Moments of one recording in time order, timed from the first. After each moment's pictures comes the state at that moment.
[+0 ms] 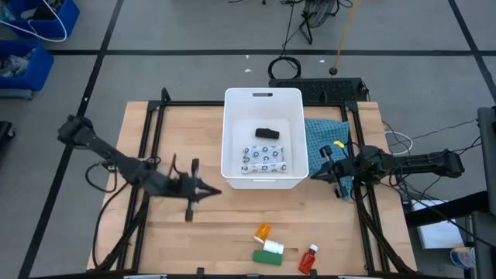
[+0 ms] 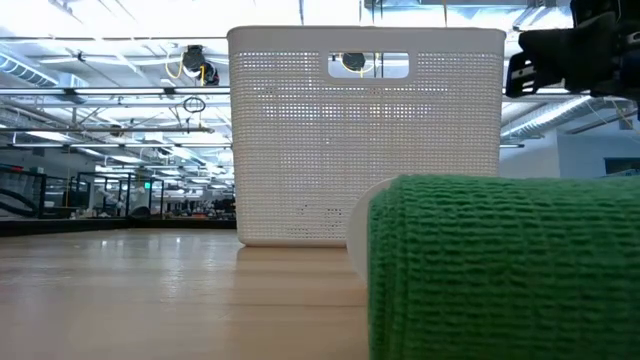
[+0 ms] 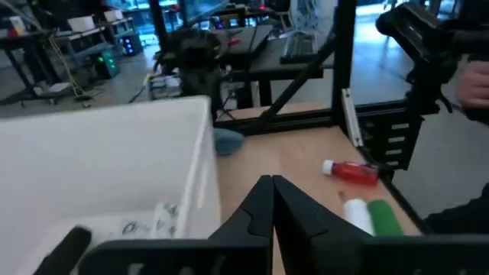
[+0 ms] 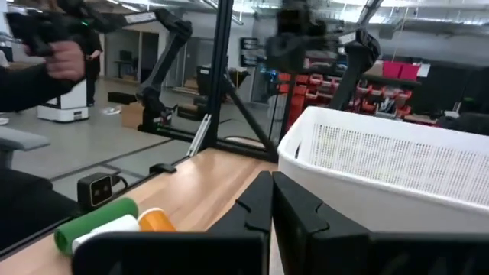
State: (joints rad) left arm -0.55 1.11 0.79 0.13 -0.48 -0.01; right arm -0.01 0.32 0.02 0.43 -0.34 -0.10
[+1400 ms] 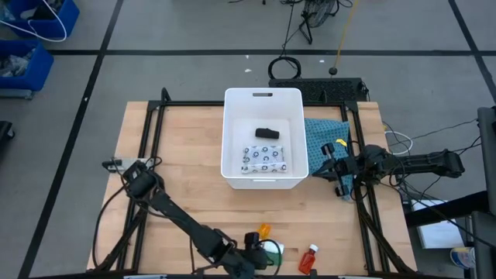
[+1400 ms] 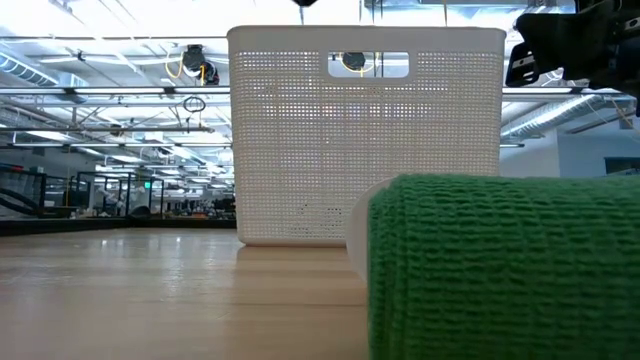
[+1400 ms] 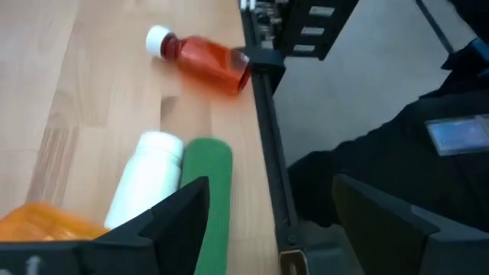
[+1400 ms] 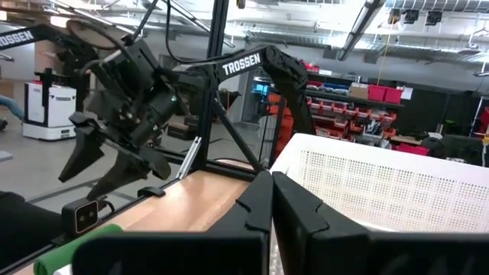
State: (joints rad) left arm -0.65 2.21 1.78 -0.28 -0.25 -0.48; right arm -0.01 0.32 0.02 0.52 -0.32 -0.09
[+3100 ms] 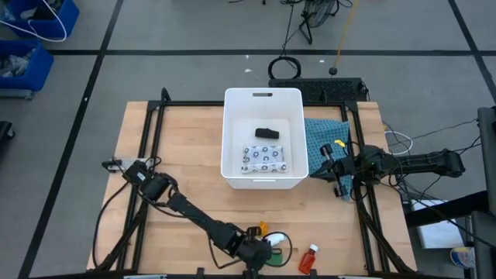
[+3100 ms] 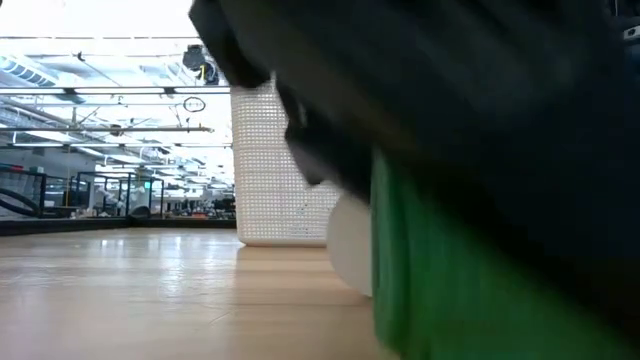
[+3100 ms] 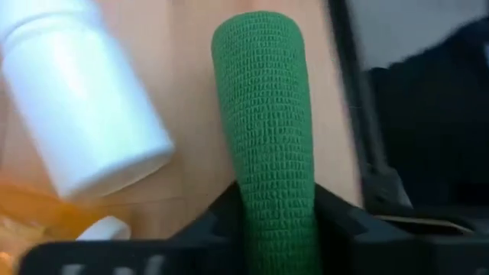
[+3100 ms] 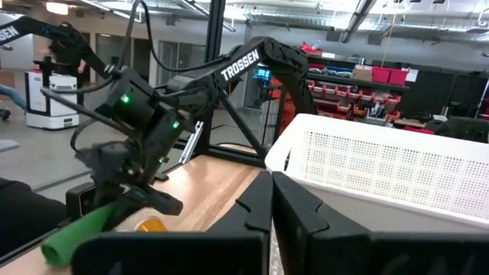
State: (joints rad) left arm -0.57 2.34 1.78 -0.35 -0.04 -0.49; right arm -0.01 0.34 0.02 0.48 -0.32 -0.09
